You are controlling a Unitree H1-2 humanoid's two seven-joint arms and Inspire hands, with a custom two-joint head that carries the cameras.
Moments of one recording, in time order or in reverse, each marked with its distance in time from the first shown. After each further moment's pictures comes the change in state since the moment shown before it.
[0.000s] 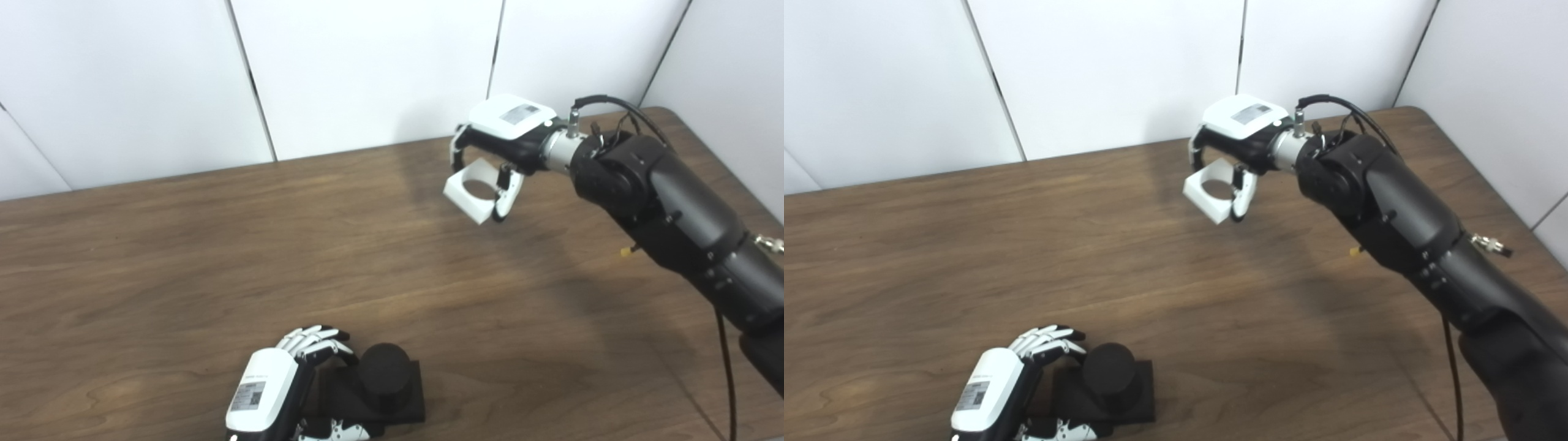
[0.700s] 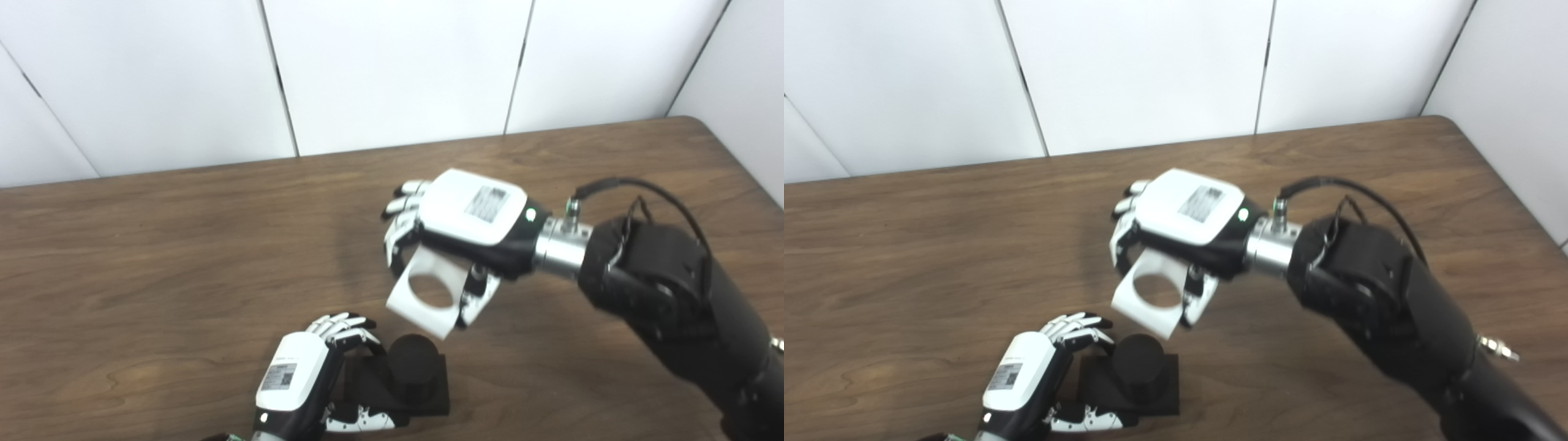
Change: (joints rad) left arm -0.032 -0.030 -0.032 0.008 0.036 0.049 -0.015; right arm 0.140 0.199 0.015 -0.460 0.044 -0.002 0.207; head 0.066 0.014
